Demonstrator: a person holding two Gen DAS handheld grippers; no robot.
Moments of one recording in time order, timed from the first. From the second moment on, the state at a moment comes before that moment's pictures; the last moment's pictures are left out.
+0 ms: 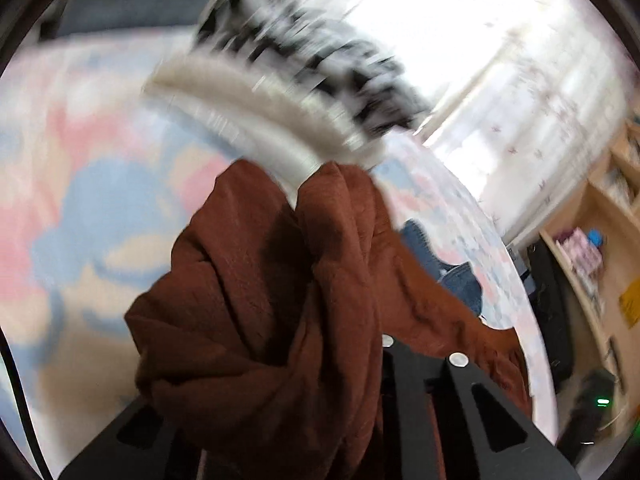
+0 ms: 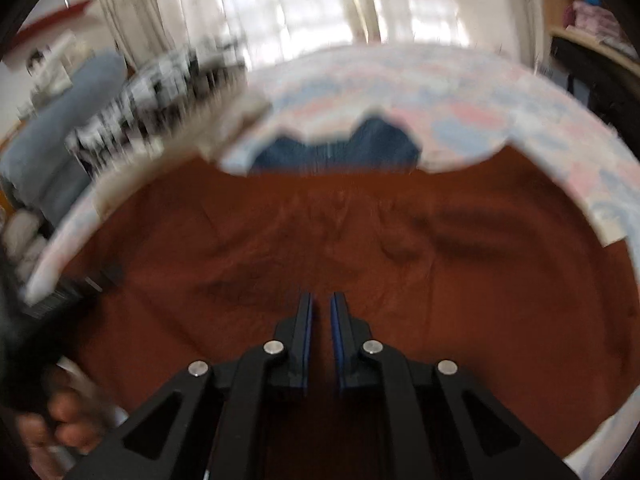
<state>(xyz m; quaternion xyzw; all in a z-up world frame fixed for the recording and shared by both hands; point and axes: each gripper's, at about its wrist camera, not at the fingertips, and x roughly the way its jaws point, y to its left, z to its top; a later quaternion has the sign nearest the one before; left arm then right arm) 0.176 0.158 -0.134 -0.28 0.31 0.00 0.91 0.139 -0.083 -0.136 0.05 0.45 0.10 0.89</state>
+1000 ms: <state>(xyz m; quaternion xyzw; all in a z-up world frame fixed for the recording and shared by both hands) 0.164 -0.112 -0.015 -0.03 0.27 -0.16 0.95 0.050 -0.264 -0.085 0.26 0.39 0.10 0.88</state>
